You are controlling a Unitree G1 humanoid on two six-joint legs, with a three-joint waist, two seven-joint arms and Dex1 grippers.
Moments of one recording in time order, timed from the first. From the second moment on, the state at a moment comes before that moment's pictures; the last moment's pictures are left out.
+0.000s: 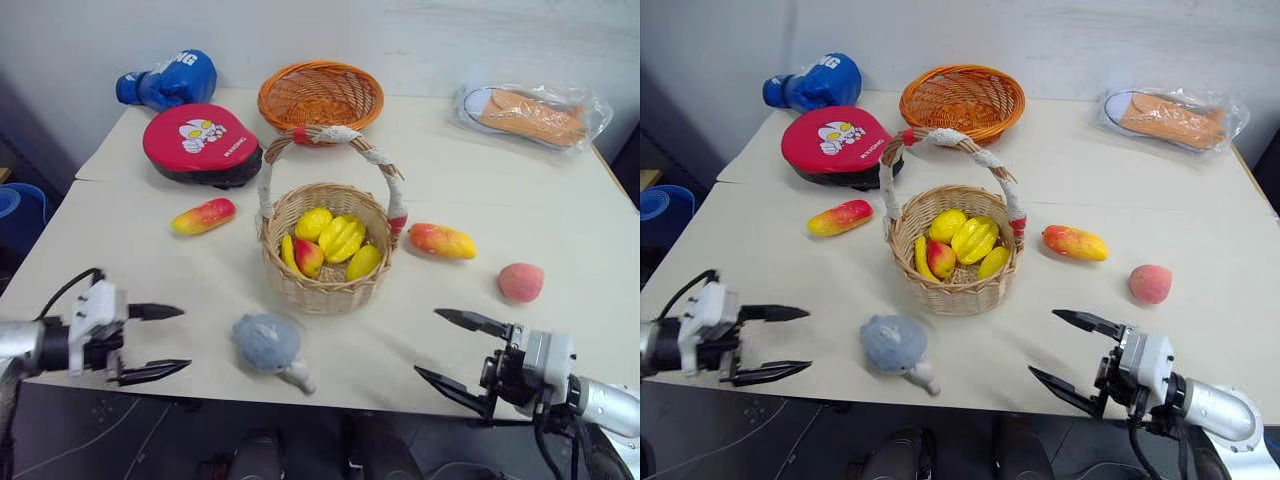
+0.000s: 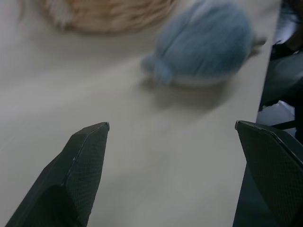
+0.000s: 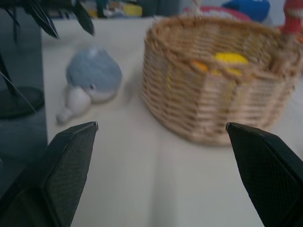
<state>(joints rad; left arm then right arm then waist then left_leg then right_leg) 0.05 0.97 0.31 -0.21 -0.52 0.26 -1.28 0.31 -0.65 -0.19 -0.54 0.62 -0.04 1.01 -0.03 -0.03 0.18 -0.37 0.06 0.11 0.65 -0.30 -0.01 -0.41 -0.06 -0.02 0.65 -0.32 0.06</state>
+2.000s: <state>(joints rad) -0.28 1.00 0.71 0.61 -0.48 0.22 -0.84 0.08 -0.53 -0.10 -0.59 0.62 0.06 0.81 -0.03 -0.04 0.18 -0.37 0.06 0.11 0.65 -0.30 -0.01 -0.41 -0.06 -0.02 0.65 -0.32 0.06</state>
